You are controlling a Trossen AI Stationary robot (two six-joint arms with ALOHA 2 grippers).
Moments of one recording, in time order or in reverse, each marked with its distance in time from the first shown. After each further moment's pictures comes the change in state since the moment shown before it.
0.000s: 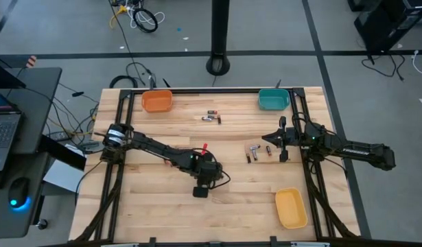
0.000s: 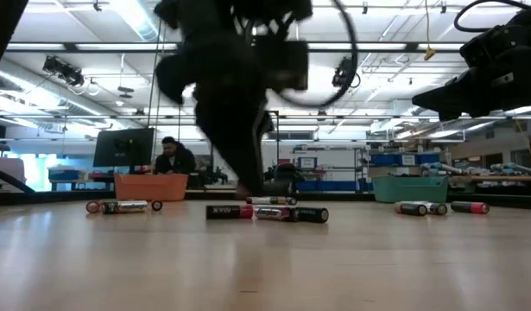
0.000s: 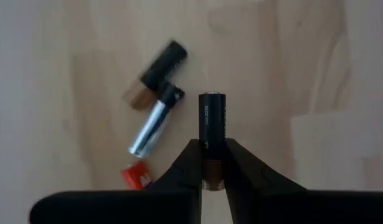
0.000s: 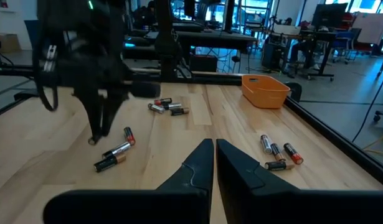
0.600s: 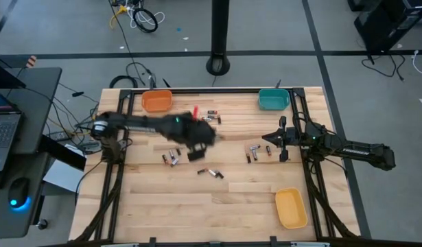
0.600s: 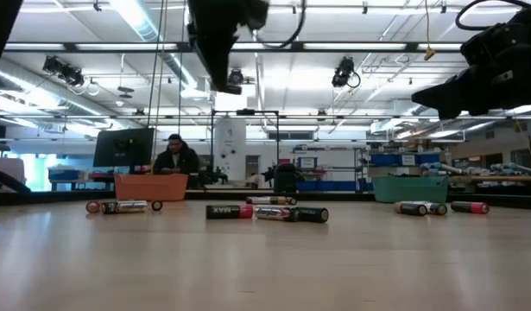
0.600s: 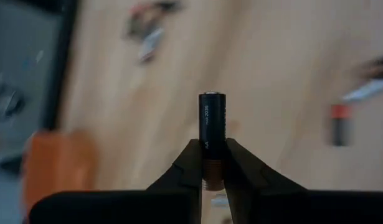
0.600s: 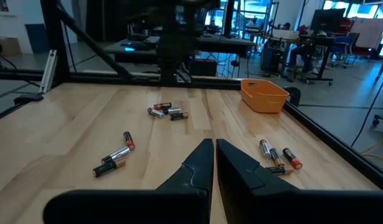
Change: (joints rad) left arm 0.215 -0.186 0.323 -0.710 -0.375 -0.206; right arm 0.000 0.000 0.000 0.018 0.000 0.000
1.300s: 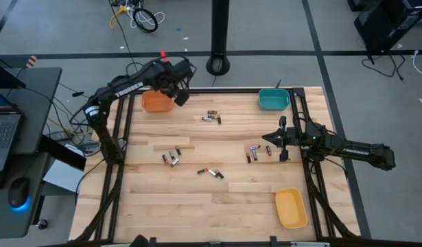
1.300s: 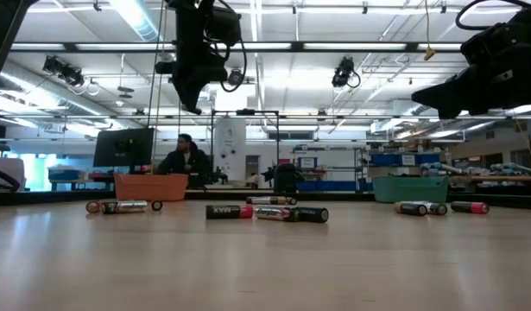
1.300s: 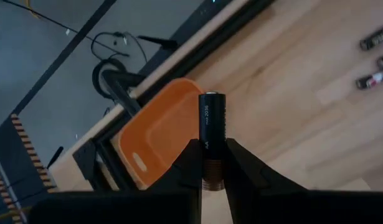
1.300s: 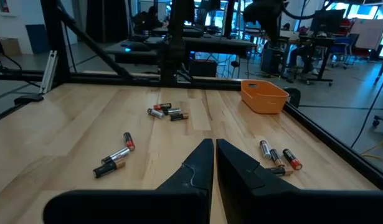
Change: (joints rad) left arm 0.583 -0.063 -0.002 -0.003 -0.023 0.030; right arm 0.000 0.000 0.000 0.004 0.000 0.000
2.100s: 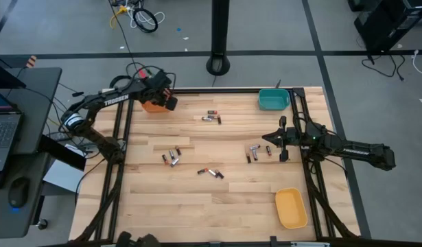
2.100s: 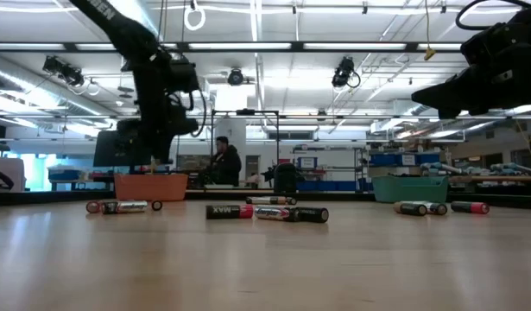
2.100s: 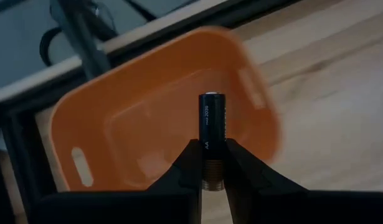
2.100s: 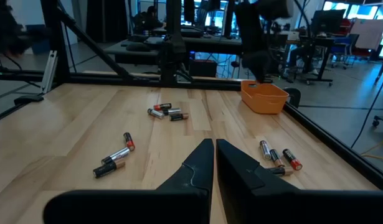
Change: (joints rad) left arm 0.239 -0.243 -0.753 0.678 0.169 -0.055; right arm 0.000 0.000 0.000 0.000 0.000 0.000
